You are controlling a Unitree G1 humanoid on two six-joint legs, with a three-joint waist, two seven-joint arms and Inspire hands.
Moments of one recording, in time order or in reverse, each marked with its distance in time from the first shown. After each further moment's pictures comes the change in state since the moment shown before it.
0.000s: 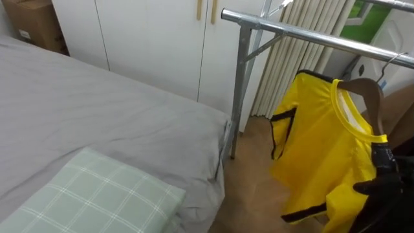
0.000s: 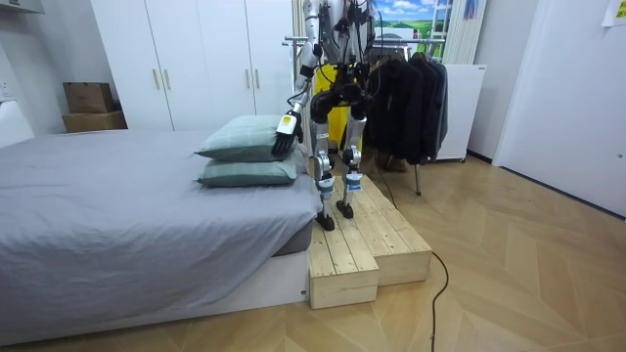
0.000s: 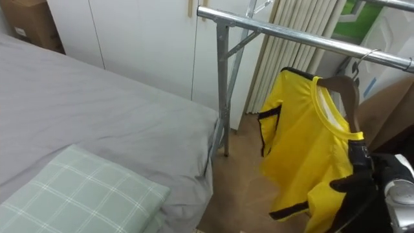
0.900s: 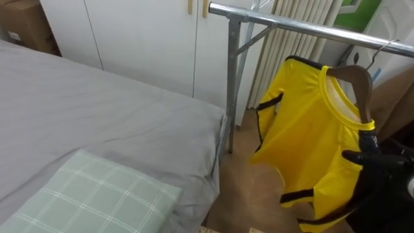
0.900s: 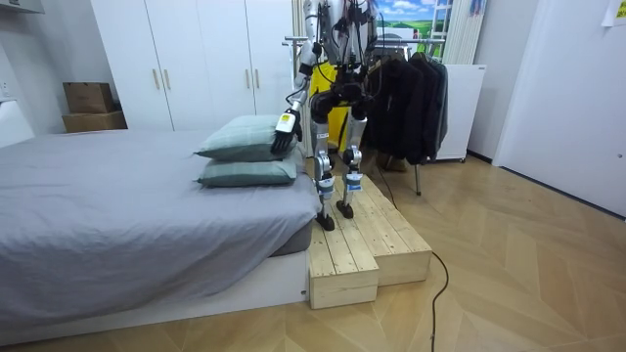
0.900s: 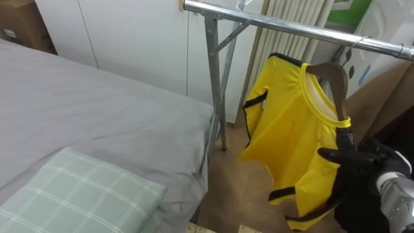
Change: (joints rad) left arm 0.005 -0.008 0.038 0.009 -0.001 0.000 -0.026; right arm -0.018 -0.002 0.000 -0.008 0.660 -0.013 0.072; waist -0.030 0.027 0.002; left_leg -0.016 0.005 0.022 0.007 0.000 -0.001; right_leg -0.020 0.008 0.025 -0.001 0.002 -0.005
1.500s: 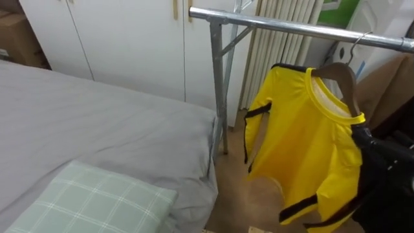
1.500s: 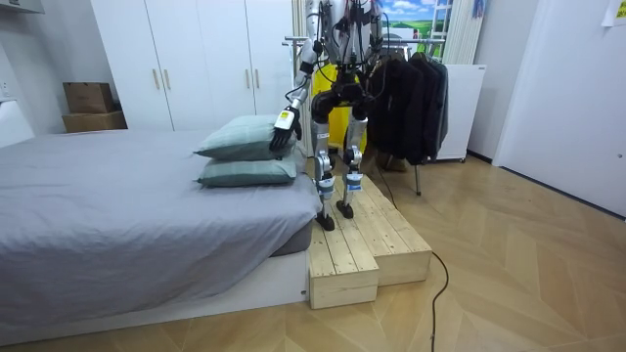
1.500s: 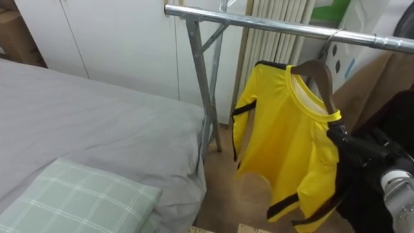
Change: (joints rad) left arm 0.026 -0.021 0.002 0.000 0.001 0.004 0.018; right arm 0.050 -0.002 -0.083 -0.078 0.179 0.001 0.011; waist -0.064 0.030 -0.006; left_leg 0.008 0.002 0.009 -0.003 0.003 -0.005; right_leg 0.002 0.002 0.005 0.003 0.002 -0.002
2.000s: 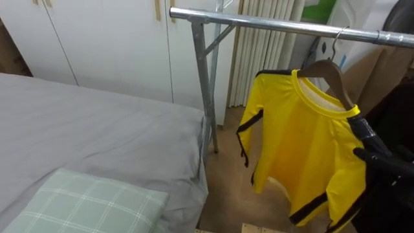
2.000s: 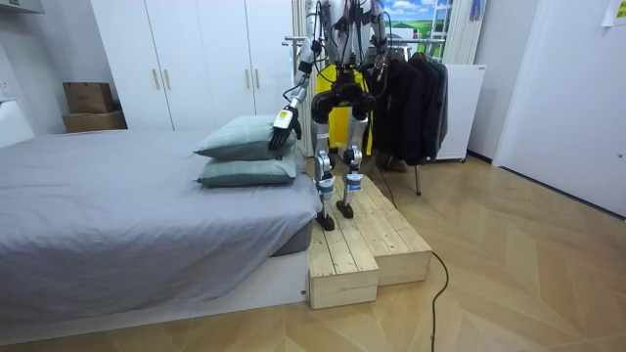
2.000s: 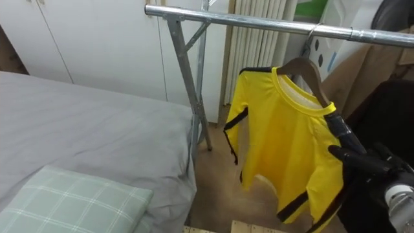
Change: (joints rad) left arm 0.010 0.000 -0.004 0.000 -0.001 0.019 -0.008; right arm 0.095 0.000 -0.002 0.000 -0.058 -0.002 0.009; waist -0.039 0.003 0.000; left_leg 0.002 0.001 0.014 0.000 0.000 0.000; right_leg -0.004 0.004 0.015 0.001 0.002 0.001
